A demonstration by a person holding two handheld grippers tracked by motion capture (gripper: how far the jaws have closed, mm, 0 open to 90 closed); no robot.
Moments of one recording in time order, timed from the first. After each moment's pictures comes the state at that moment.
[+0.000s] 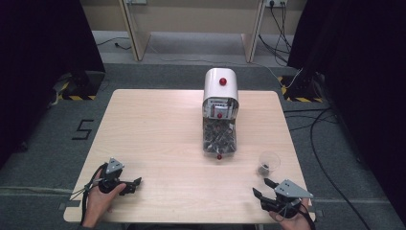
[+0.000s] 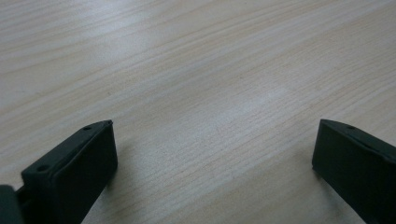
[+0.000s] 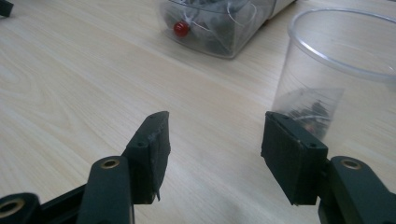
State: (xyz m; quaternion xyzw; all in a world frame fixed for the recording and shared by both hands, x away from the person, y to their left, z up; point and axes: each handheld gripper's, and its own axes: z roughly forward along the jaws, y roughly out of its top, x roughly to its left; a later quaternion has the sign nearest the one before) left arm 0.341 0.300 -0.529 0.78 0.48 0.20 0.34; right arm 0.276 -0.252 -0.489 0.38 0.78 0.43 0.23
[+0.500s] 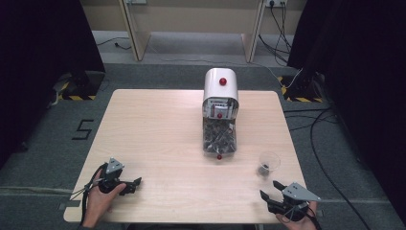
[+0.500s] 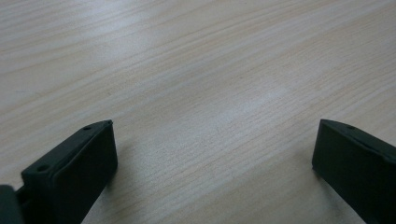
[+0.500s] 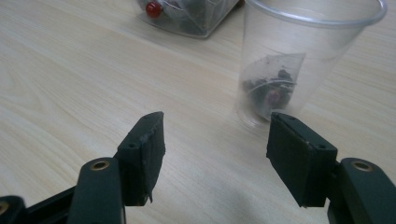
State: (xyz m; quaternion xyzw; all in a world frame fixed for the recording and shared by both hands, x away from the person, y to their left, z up) left arm 0.341 0.300 -0.529 0.78 0.48 0.20 0.34; right arm 0.271 -0.272 -0.497 0.41 0.77 0.42 0.24
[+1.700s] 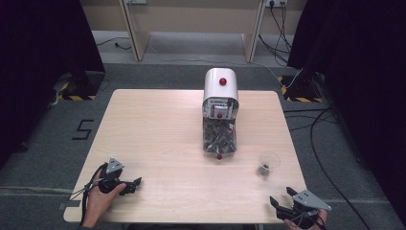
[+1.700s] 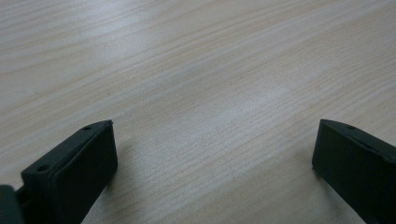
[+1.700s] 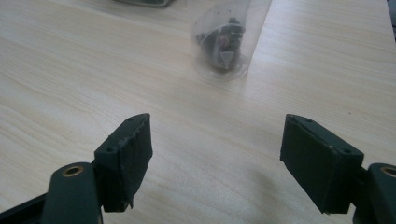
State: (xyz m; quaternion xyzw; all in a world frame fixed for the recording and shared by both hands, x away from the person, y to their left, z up) left arm 0.341 0.300 -0.529 0.78 0.48 0.20 0.34; right arm 0.256 -0.300 -0.516 0.46 0.75 0.40 0.25
